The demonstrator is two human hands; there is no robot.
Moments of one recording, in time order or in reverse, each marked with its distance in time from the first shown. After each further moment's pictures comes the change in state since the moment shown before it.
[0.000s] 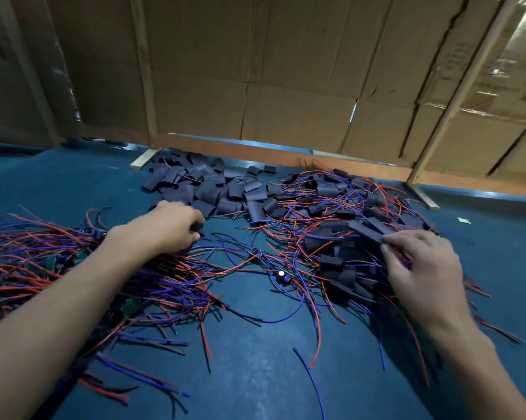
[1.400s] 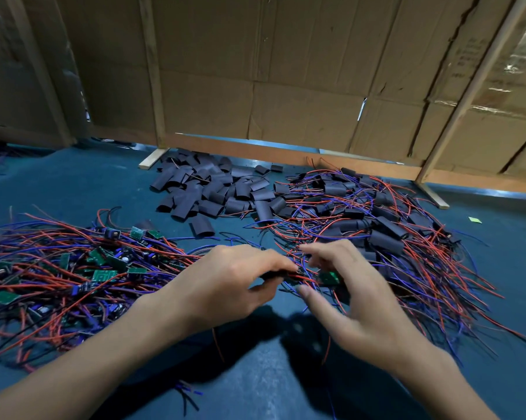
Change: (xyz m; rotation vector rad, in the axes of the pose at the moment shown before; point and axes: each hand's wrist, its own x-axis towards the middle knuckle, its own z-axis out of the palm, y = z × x) left_hand -0.095 0.085 0.011 -0.510 0.638 0.745; right_hand -0.031 -0.085 0.007 0.487 -0.414 -0.335
